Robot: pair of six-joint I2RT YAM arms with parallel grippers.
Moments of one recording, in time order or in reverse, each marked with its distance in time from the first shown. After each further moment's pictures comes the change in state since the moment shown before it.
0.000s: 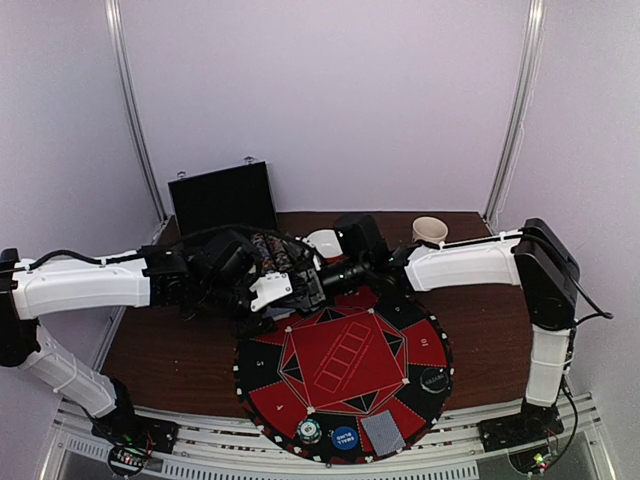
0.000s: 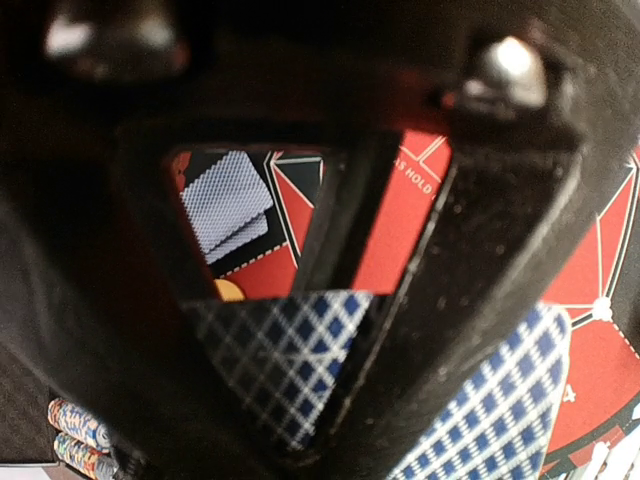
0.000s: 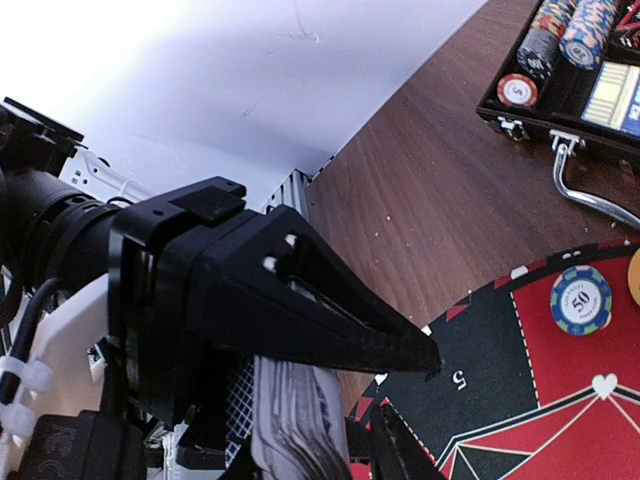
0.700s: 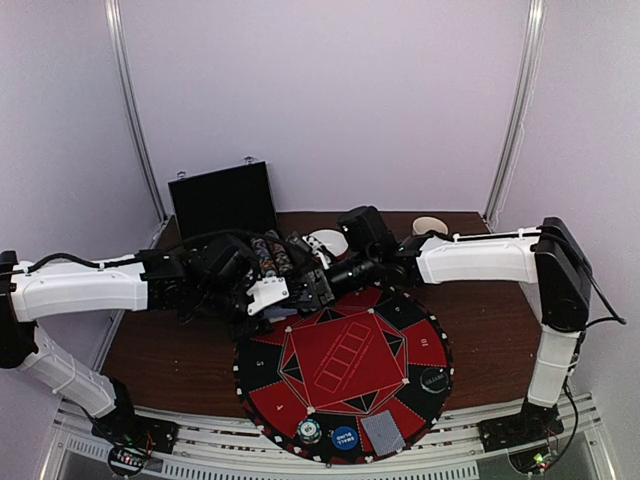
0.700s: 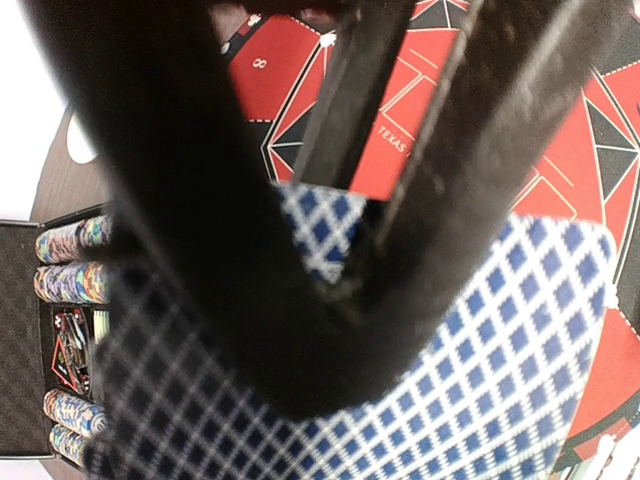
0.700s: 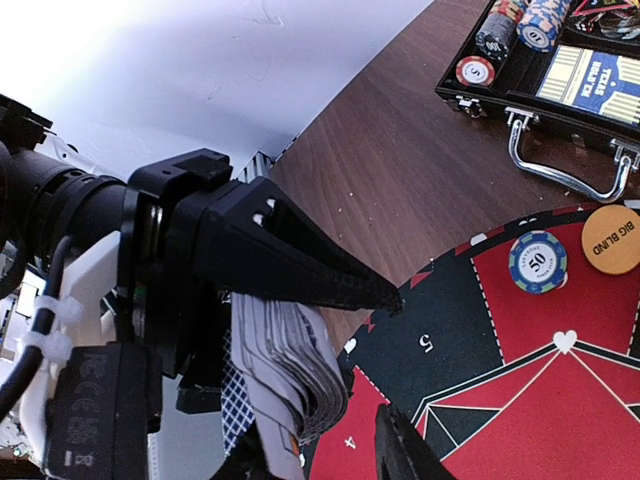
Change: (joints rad) left arm 0.001 -0.020 -0.039 0.010 -0.006 0.002; right arm -0.011 -0.072 0.008 -0.213 0.072 -0.120
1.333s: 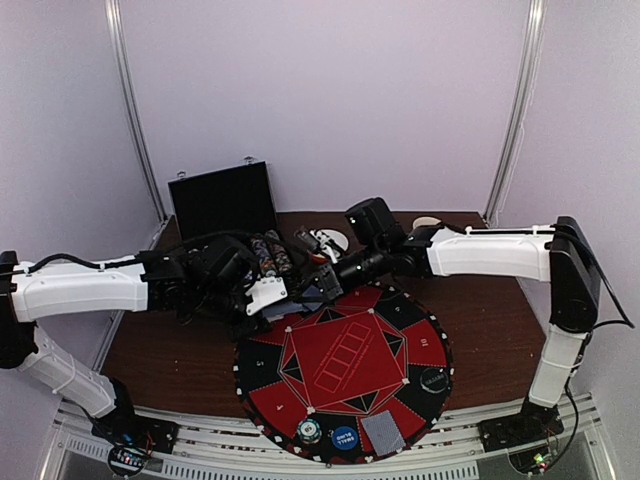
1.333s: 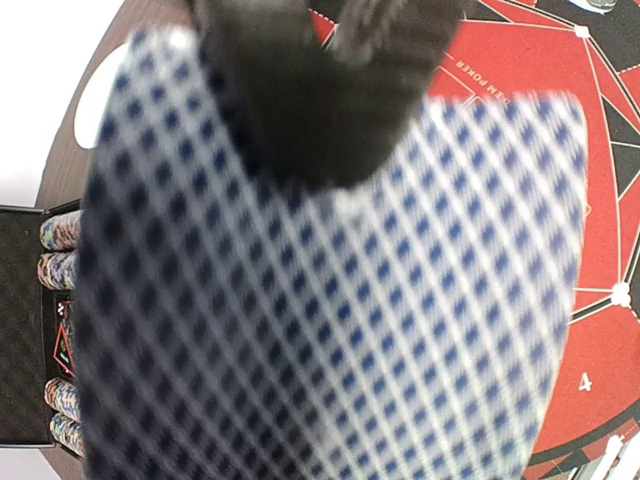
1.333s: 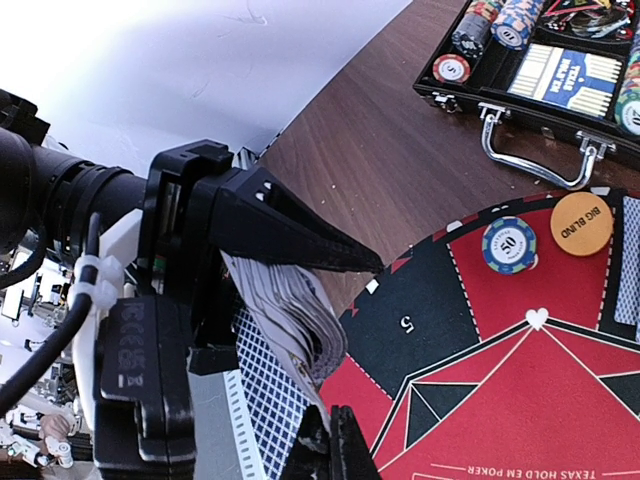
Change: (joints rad) left arm 0.002 -0.002 -0.012 0.003 -0.017 -0.008; right arm -0.024 -0.050 0.015 -0.125 0.025 -0.058
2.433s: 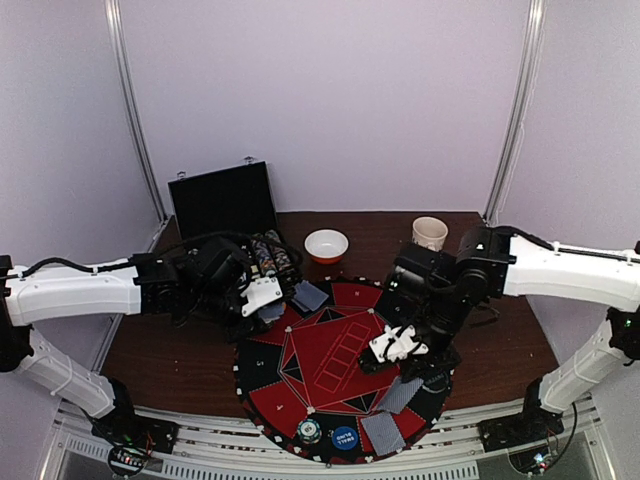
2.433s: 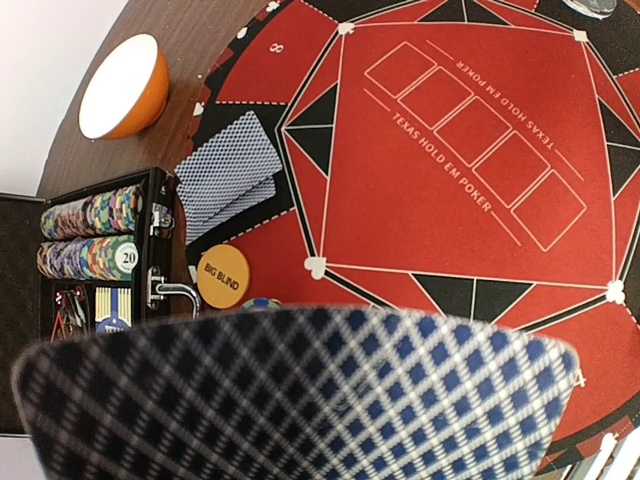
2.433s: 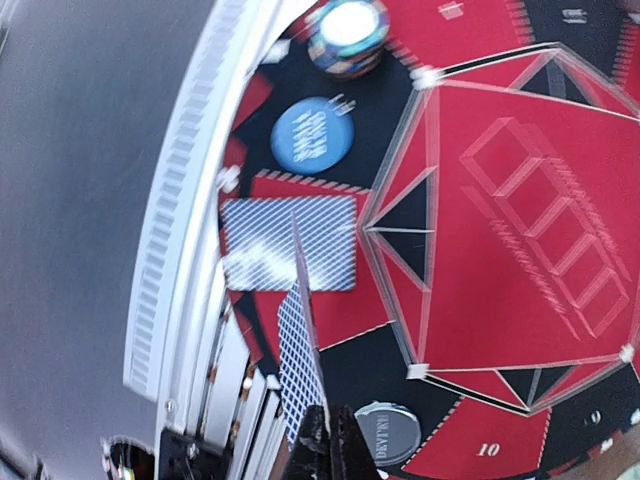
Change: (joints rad) left arm 0.004 -0.040 -0.031 0.005 -0.006 -0.026; right arm 0.212 -0.409 -0.124 -1.004 0.418 -1.129
